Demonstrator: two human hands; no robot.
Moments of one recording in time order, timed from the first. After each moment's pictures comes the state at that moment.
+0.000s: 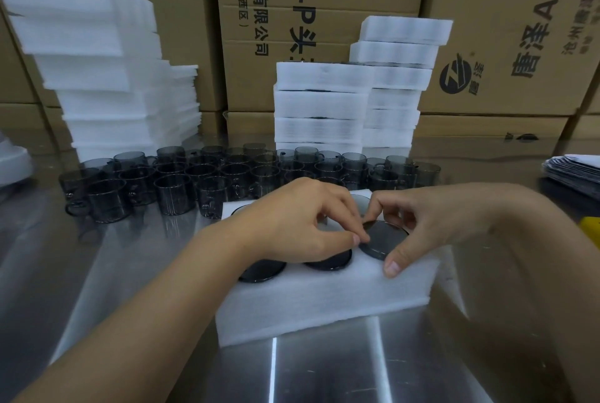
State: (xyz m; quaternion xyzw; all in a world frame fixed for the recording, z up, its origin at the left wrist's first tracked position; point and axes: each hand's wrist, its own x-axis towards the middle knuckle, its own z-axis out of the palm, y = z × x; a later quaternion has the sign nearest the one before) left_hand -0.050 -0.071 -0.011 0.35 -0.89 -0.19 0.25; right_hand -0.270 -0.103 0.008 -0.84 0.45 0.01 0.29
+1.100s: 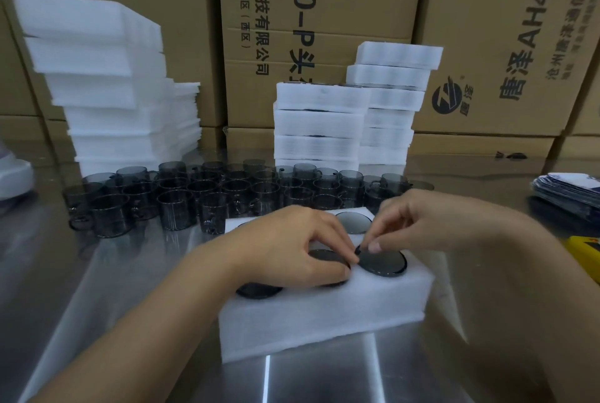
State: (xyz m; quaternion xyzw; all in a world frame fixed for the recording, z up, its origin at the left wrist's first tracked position) left_hand -0.040 -0.061 -0.007 0.38 -0.89 -0.17 0.19; right_hand -0.259 -0.084 0.019 -0.86 0.46 -0.10 0.21
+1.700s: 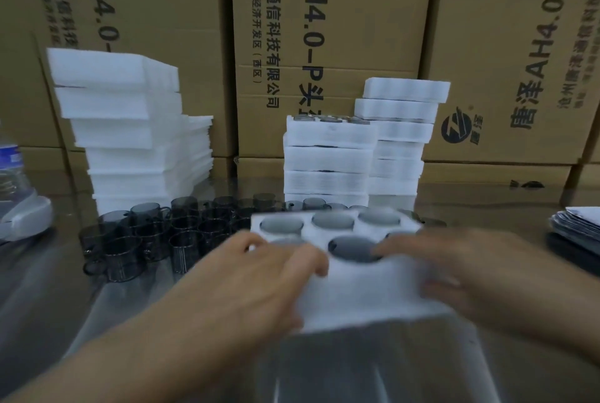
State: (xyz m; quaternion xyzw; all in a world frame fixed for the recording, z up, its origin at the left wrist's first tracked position) left_hand -0.002 -0.012 0.028 0.40 -0.88 0.20 0.16; right_hand -0.252 -0.031 0.058 -0.86 0.48 -0.03 -0.14
